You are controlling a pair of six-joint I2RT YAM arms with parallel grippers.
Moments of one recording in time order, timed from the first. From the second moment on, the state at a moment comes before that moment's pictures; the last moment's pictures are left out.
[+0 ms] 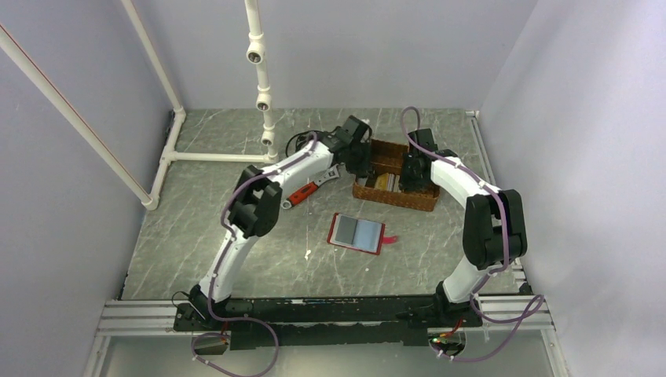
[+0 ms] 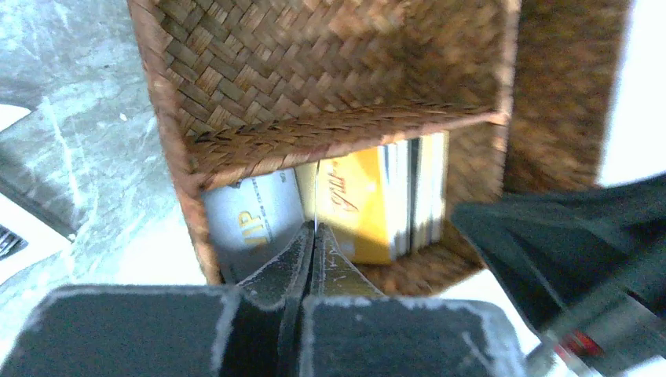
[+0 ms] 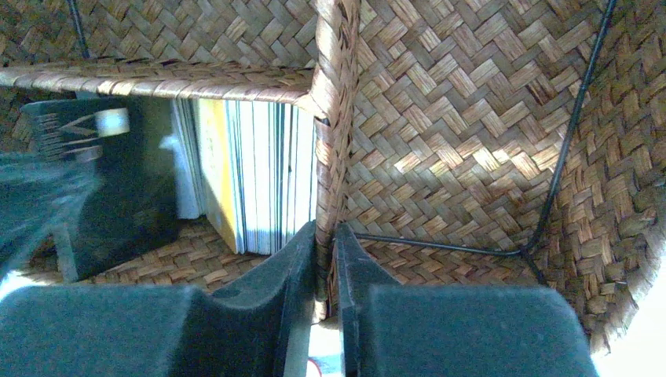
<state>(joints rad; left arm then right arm) -0.74 2.40 2.15 -0.60 0.11 -0.60 0.18 1.67 1.14 -0.52 0.03 0.41</state>
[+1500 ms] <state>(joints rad) -0.46 1.82 1.07 0.89 0.93 -1.35 0.24 1.35 0.63 0.72 -0.89 1.21</state>
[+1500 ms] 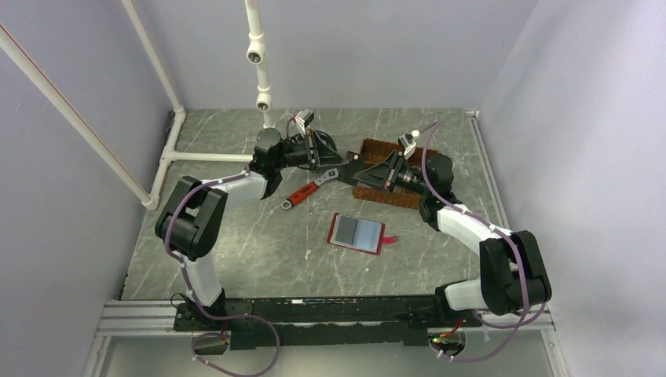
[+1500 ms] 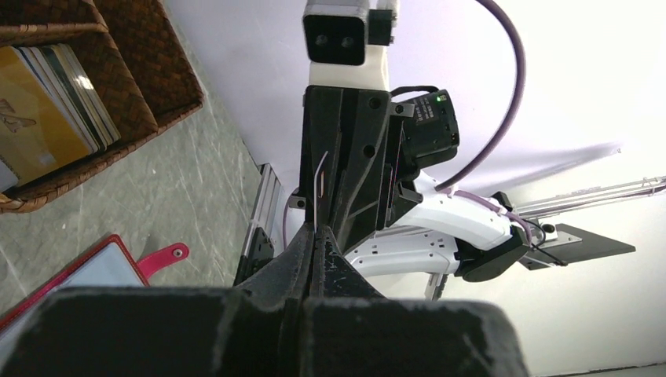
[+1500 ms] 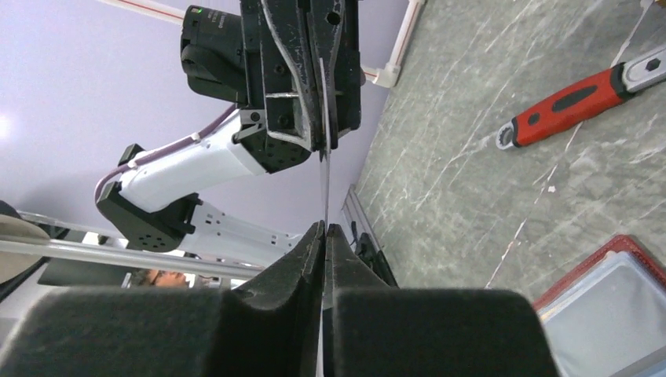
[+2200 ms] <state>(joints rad) -0.56 1.77 1.15 -0.22 0.64 -0.61 0.28 1.40 0.69 -0.22 -0.79 0.55</state>
